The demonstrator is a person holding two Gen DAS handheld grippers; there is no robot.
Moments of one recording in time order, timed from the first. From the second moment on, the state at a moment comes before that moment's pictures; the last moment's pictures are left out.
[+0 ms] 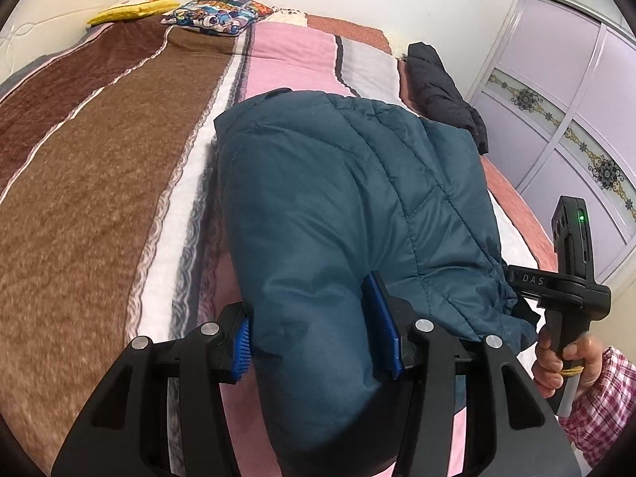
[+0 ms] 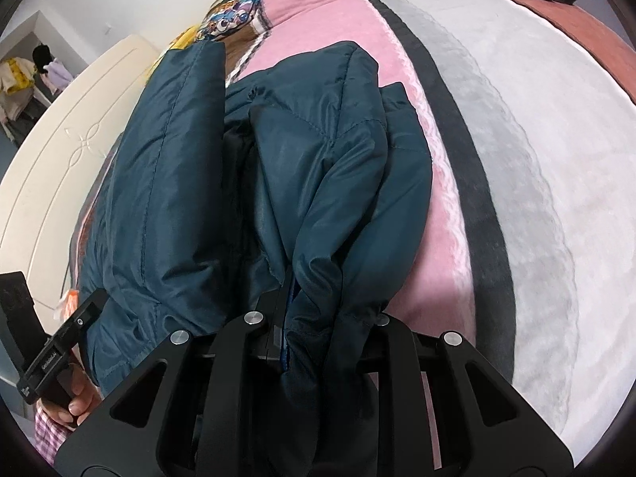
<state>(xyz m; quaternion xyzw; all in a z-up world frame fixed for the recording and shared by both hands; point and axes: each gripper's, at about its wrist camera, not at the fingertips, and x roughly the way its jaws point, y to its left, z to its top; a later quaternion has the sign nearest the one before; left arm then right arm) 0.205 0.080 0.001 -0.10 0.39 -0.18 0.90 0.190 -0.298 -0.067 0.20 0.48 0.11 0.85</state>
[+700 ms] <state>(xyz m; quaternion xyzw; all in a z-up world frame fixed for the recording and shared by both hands) 0.176 0.074 0.014 -0.08 0.40 -0.11 0.91 0.171 -0.319 -0.046 0.25 0.48 0.08 0.84</state>
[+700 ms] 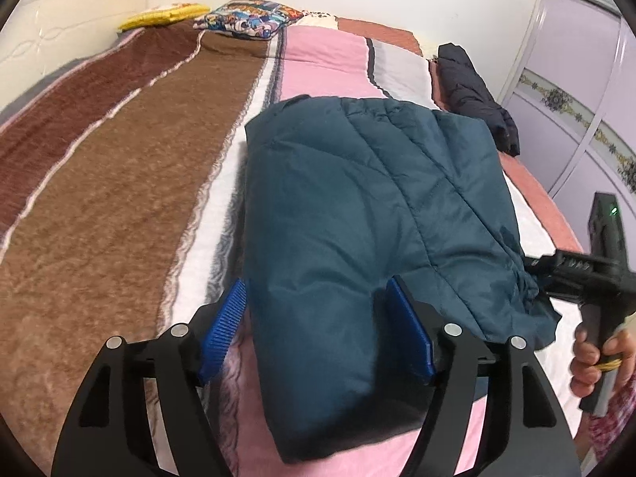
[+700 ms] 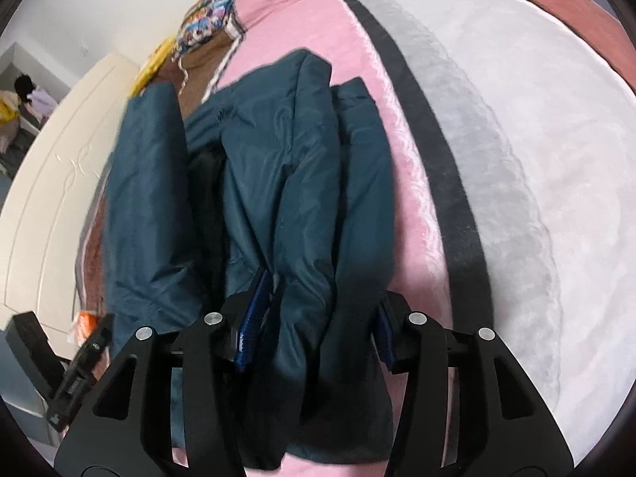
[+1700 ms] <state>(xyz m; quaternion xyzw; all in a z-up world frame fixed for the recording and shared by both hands) 0.067 0.074 0.064 -0.06 0.37 -0.07 0.93 0.066 -0.295 0.004 0.20 0.46 0.09 0.86</state>
